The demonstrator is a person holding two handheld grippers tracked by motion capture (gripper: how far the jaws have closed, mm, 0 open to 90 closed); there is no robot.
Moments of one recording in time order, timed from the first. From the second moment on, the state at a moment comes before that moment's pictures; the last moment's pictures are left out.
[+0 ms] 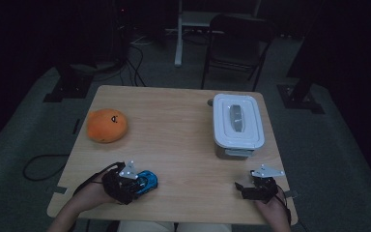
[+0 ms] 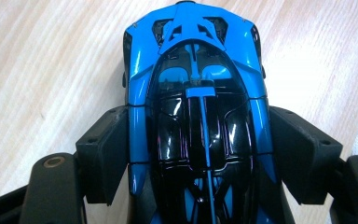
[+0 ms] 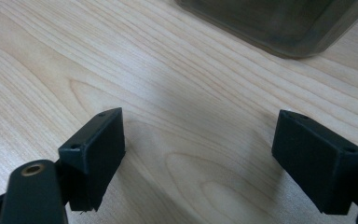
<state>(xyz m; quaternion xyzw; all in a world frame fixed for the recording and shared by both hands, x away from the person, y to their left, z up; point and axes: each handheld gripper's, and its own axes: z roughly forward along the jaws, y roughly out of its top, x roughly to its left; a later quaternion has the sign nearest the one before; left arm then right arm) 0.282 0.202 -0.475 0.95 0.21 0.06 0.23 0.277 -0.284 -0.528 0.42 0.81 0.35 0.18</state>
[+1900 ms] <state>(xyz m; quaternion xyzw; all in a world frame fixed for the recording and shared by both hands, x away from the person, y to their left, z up) 0.304 0.292 -0.460 0.86 0.37 0.14 0.32 0.277 -0.284 -0.528 0.42 0.81 0.35 0.19</state>
